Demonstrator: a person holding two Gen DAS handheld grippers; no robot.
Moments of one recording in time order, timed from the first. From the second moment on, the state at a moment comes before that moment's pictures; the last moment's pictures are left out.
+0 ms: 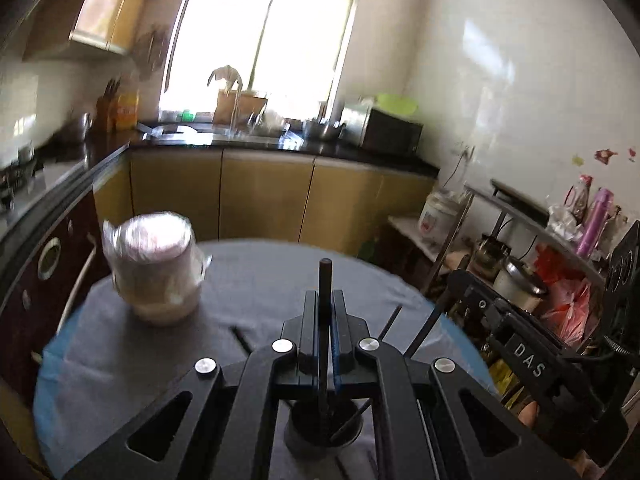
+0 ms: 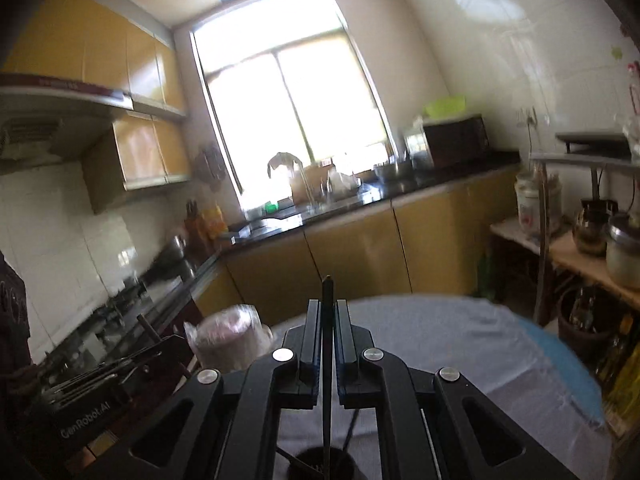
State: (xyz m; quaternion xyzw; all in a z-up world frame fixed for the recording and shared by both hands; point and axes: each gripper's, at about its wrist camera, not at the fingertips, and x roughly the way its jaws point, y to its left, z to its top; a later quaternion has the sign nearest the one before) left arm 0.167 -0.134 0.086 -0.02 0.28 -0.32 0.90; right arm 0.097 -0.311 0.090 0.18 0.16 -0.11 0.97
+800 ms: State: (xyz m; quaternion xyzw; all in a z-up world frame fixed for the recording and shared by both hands) left arm 0.060 -0.039 -0.031 0.02 0.42 -0.23 0.88; right arm -0.038 -0.324 -0.029 0.24 0.30 -0.05 0.92
